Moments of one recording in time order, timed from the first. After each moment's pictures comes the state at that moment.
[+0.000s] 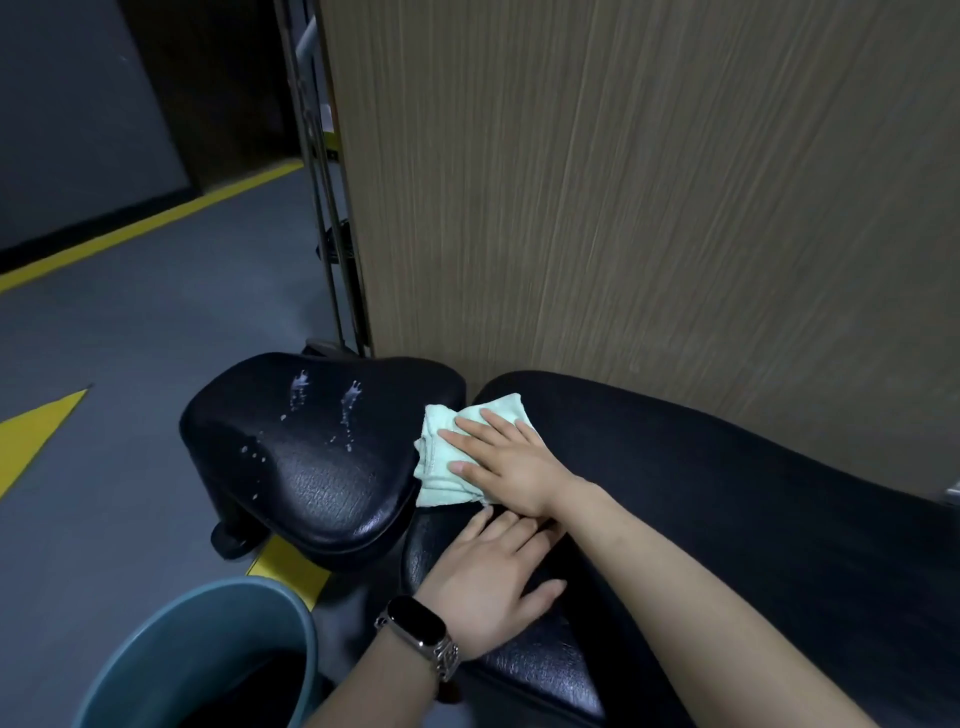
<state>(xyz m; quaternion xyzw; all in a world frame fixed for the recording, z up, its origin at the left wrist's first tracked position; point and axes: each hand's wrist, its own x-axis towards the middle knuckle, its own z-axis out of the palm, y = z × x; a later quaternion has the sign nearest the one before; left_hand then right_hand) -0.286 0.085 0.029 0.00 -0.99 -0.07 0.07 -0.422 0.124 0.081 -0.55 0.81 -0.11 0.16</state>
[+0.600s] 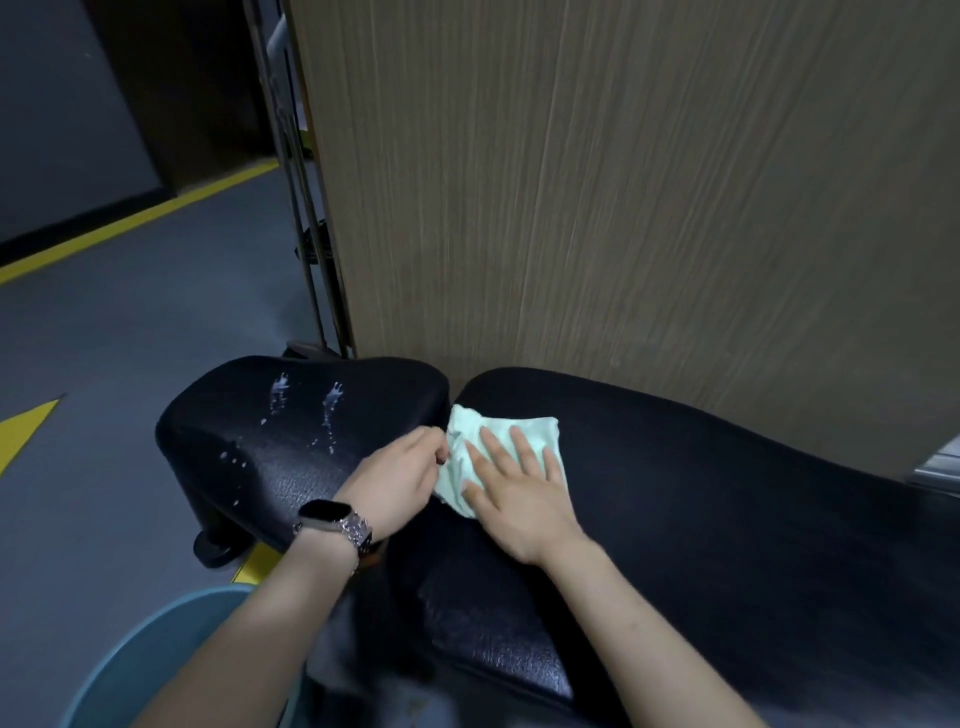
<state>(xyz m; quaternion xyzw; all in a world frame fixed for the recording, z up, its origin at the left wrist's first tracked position) -0.299 0.006 0.083 0.12 -0.96 -0.21 0.10 -0.387 0.157 0.075 -0.44 0.89 -0.08 0.12</state>
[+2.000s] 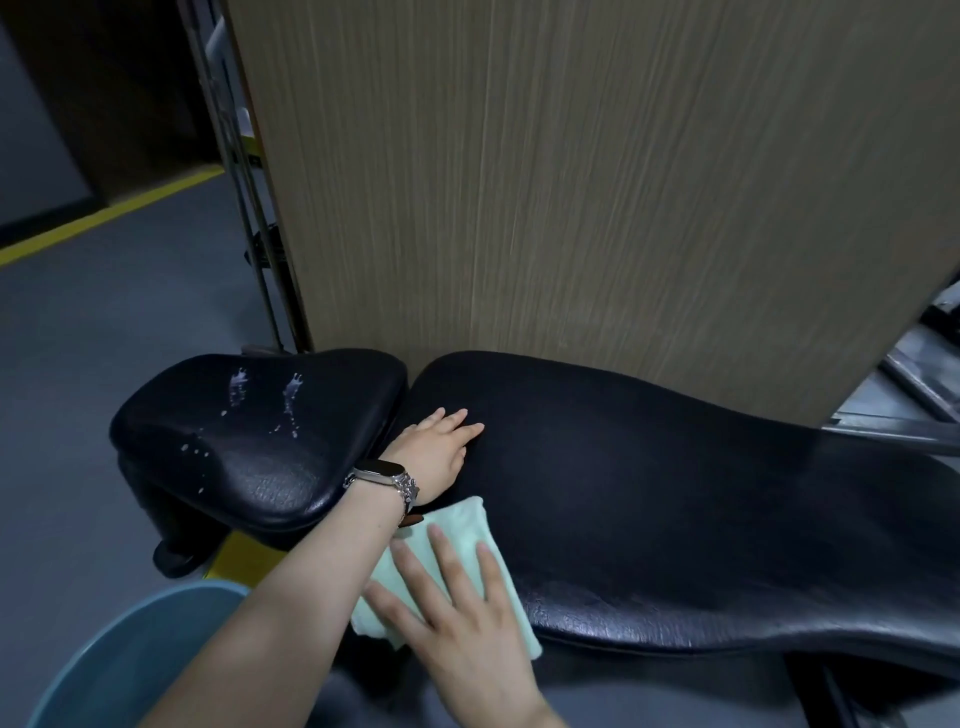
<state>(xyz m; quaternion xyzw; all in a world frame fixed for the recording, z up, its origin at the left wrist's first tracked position) -0.341 0.056 0.076 0.07 -0.99 -0.12 -0.04 -0.254 0.220 0.022 -0.50 0.84 -0.07 -0.21</state>
